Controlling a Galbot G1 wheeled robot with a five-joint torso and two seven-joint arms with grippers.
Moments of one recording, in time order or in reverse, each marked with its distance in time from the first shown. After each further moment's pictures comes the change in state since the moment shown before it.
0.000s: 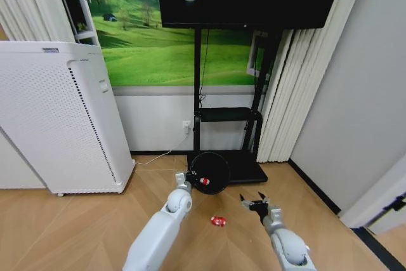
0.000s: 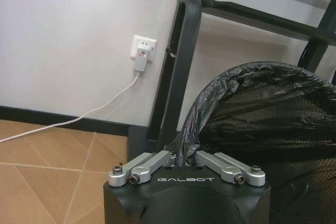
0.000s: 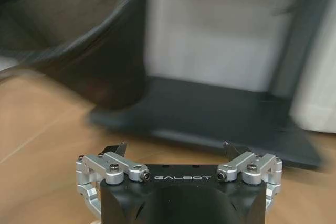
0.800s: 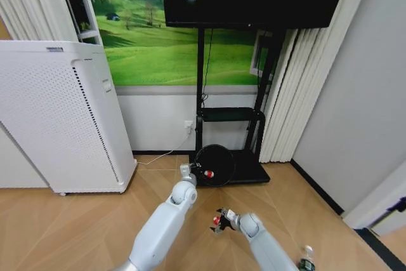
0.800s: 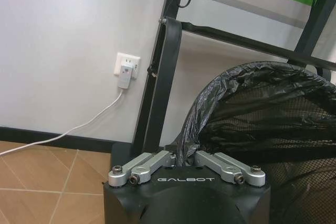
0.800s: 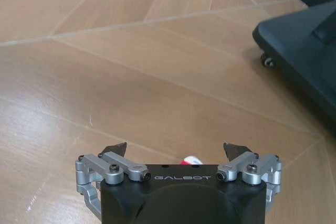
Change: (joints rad) left arm -0.069 -0.032 0.025 -0.003 -0.014 0.016 -0.020; right arm 0.394 -0.003 -0.374 -0.548 -0.503 0.091 -0.278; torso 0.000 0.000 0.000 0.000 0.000
